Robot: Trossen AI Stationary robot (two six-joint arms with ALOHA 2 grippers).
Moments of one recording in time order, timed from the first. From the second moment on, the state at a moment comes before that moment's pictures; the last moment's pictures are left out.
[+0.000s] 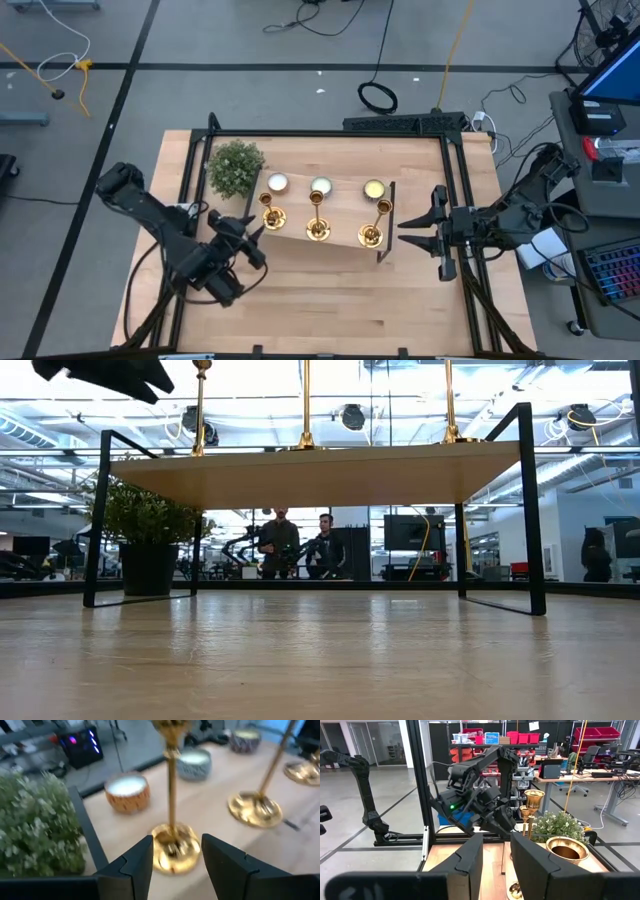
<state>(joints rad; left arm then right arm) -0.72 1.48 1.19 -1.34 -1.09 -1.62 0.73 0.98 1.12 -0.20 0.74 0.11</state>
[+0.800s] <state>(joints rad) -0.90 1.41 1.29 -1.30 -0.62 -1.80 0.73 0.98 1.12 -0.20 0.68 0.20</state>
